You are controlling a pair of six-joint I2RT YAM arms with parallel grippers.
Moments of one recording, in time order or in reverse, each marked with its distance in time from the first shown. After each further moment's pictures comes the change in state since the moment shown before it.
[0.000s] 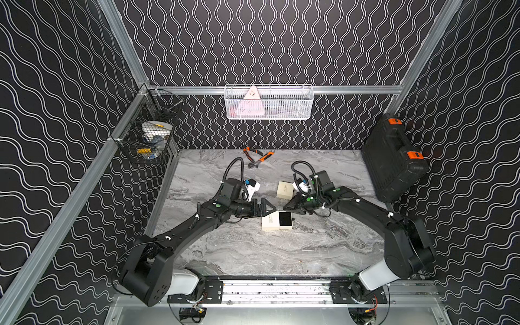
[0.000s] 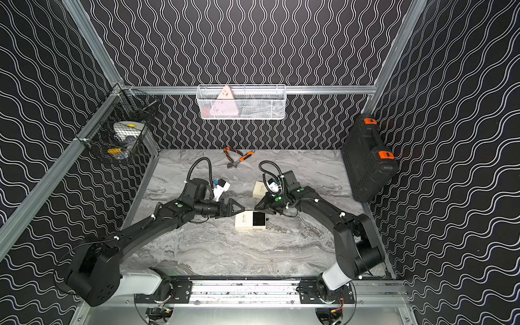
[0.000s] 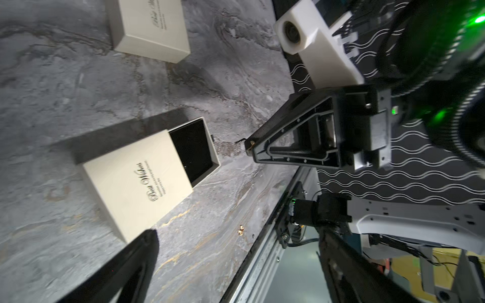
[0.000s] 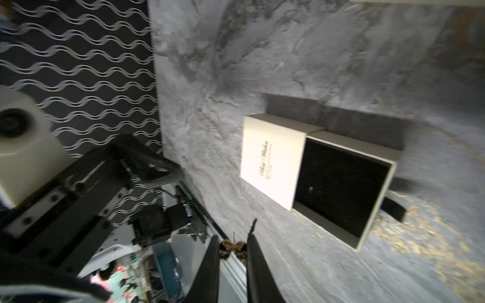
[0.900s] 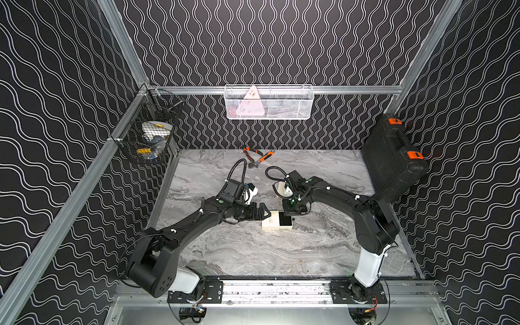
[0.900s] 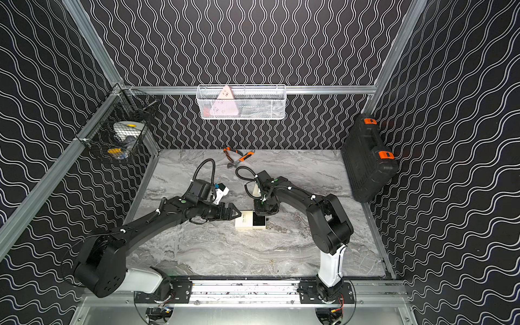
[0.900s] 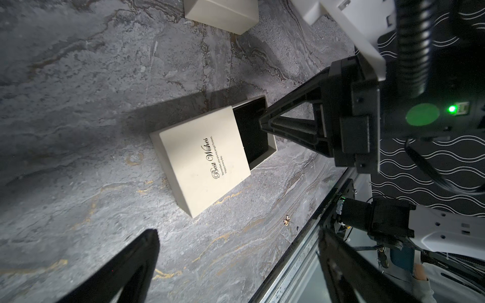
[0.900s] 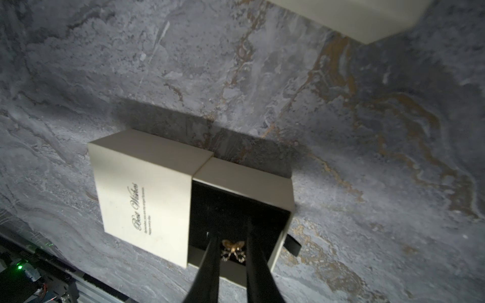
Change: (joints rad) left arm 0.004 0.058 0.038 -0.178 -0.115 0.109; right arm 0.149 0.281 0.273 -0.305 0.458 -0.131
